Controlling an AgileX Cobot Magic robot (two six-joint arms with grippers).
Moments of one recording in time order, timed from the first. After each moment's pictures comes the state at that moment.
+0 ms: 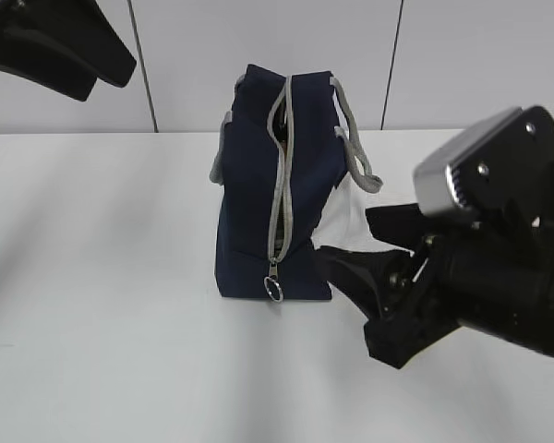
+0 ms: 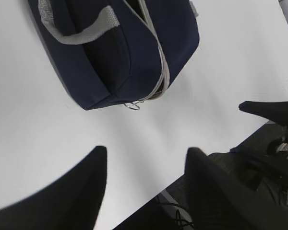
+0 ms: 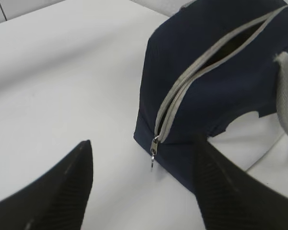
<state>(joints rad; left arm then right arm) -0.29 1.45 -1.51 -0.48 1.24 0.15 0.67 1.18 -0.49 -0.03 -0.22 -0.09</state>
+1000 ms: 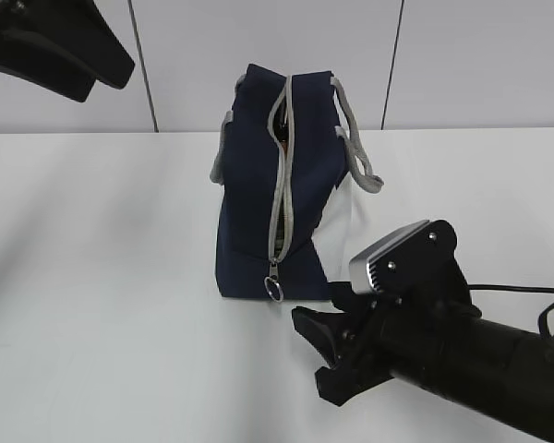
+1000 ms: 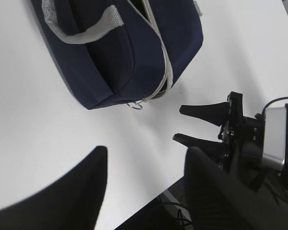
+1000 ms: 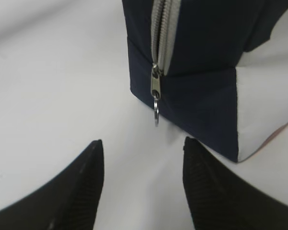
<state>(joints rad) -0.29 1.45 -1.51 -0.47 1.24 0.15 0.63 1.66 -0.40 -0.08 -0.74 0.04</state>
